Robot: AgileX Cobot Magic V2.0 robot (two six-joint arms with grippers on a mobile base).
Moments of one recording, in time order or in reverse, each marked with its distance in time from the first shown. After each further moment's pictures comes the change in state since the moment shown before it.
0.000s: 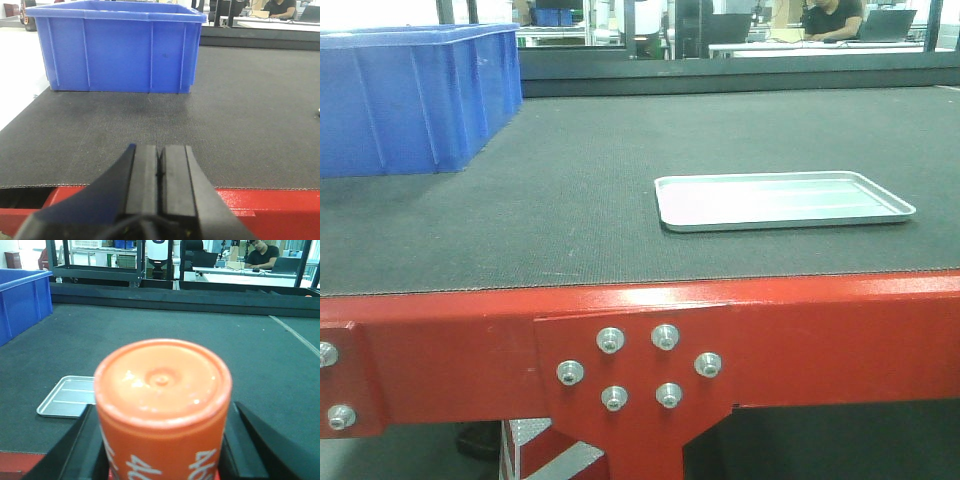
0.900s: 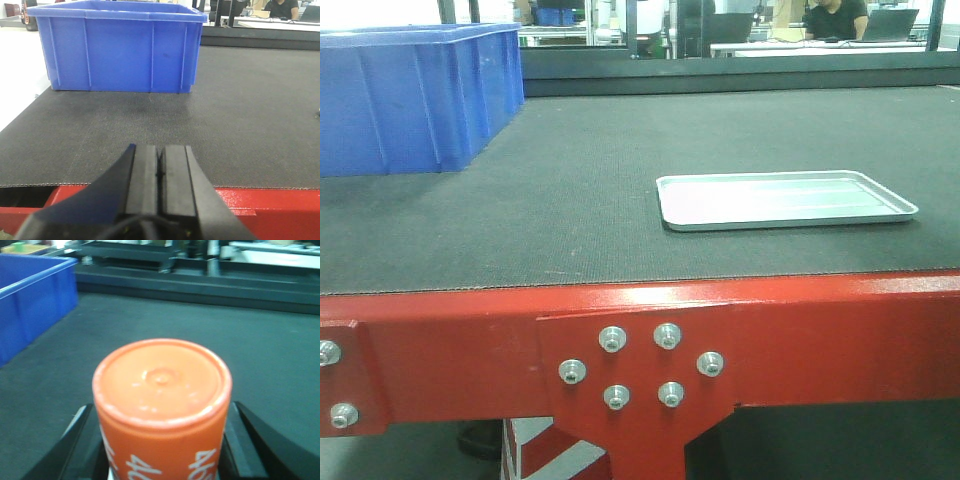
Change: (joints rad) left arm 0.000 0.000 0.000 0.000 0.000 0.000; right arm 0.121 0.871 -0.273 0.006 -0.496 0.000
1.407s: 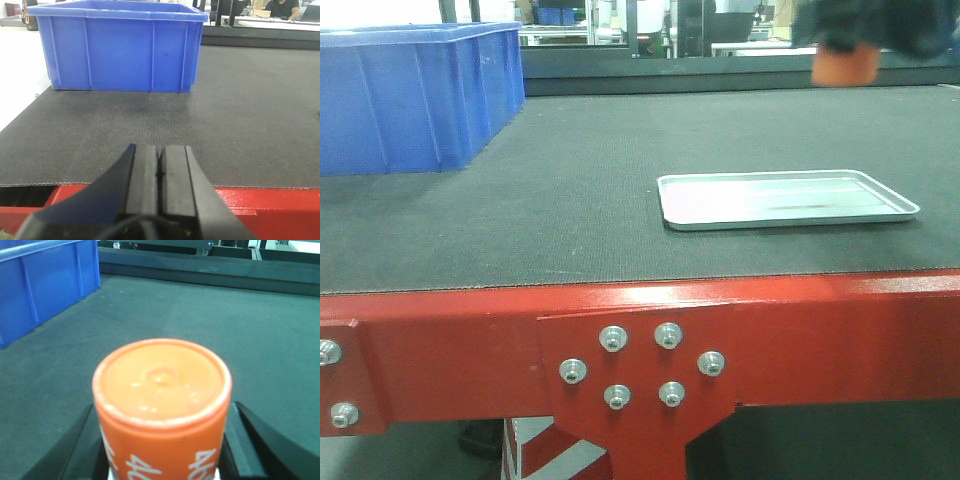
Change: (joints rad) left arm 0.000 0.000 0.000 0.000 0.000 0.000; right arm 0.047 0.607 -0.006 -0.002 -0.620 0.000
